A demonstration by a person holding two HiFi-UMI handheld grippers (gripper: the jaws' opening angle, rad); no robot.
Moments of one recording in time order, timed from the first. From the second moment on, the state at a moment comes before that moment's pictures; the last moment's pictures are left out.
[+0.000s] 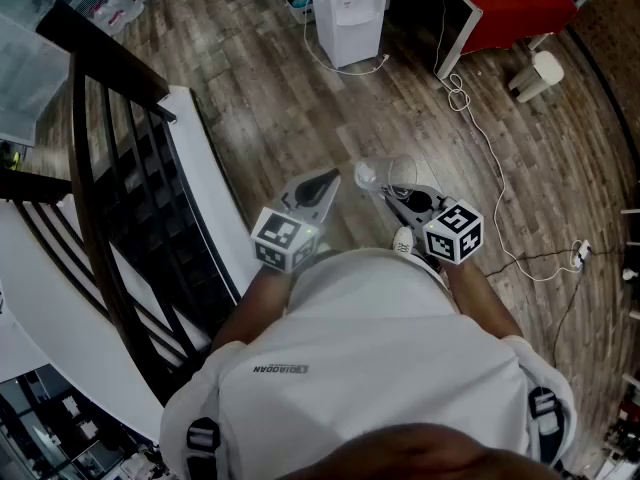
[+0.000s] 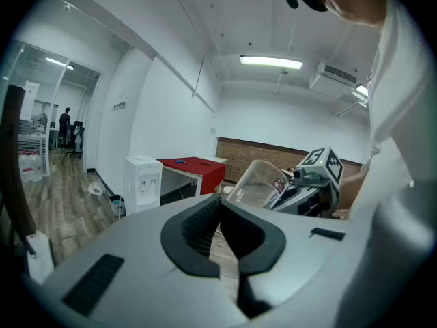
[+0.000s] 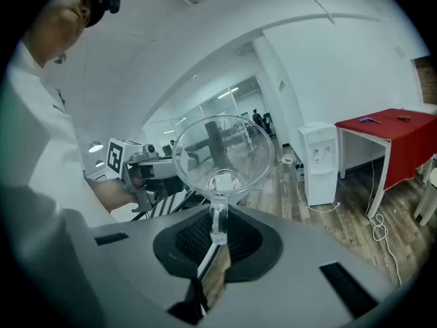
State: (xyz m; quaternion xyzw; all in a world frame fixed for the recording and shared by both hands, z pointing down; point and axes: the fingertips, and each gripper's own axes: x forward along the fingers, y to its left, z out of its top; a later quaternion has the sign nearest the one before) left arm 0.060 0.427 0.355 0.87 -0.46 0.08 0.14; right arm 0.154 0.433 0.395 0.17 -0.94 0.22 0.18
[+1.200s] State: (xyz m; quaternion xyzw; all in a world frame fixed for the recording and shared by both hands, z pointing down) left arm 0.046 0.435 0.348 0.87 -0.46 0.07 0.14; right arm 0.141 0.436 0.377 0.19 -0.95 0.23 0.13
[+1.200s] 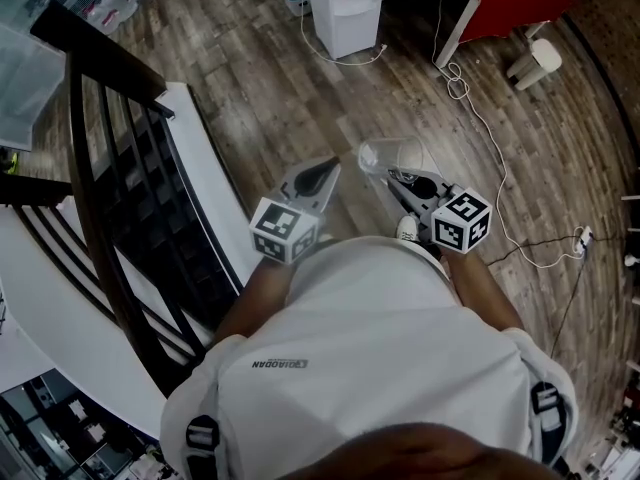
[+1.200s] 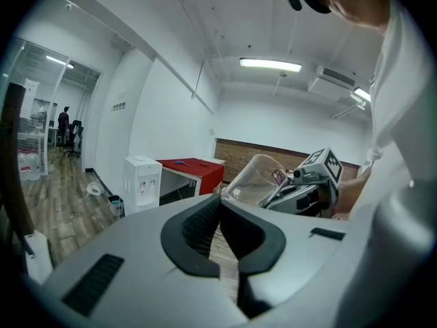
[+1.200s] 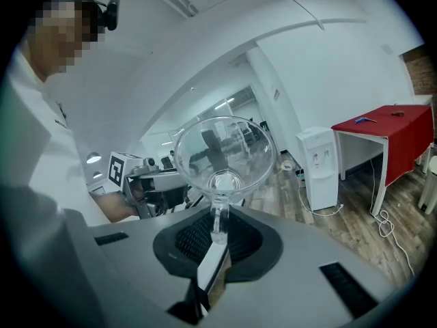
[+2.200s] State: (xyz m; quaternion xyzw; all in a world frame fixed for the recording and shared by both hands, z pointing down) left arm -0.006 0.472 0.367 0.89 -0.42 0.06 0.17; right arm 0.097 0.472 0.376 0.25 -0.93 0.20 0.17
